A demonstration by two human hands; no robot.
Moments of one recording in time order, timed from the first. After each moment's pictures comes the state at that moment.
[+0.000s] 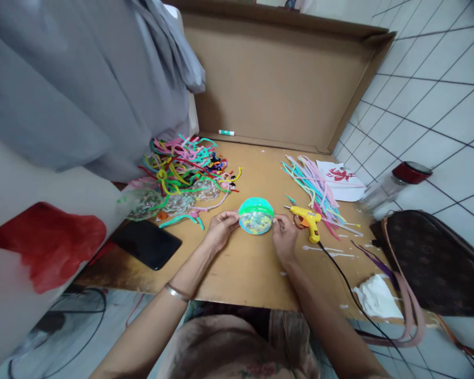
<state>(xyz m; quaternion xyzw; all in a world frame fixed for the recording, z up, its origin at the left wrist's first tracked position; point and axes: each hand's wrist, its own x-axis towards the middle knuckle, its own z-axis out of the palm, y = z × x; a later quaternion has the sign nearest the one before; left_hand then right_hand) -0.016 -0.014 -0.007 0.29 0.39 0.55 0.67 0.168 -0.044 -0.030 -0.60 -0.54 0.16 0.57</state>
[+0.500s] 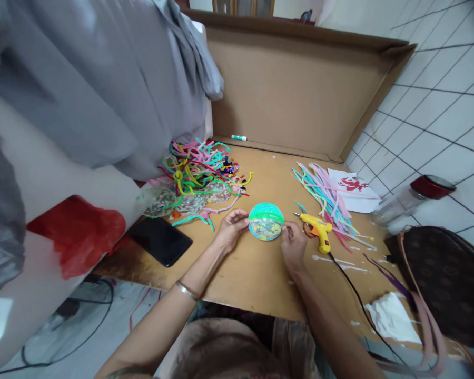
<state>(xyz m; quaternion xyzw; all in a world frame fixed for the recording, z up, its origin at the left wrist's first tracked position) -0.015 -0.015 -0.002 0.29 0.36 0.57 0.68 0.170 -0.045 -0.031 -0.60 -0.57 0.13 0.55</state>
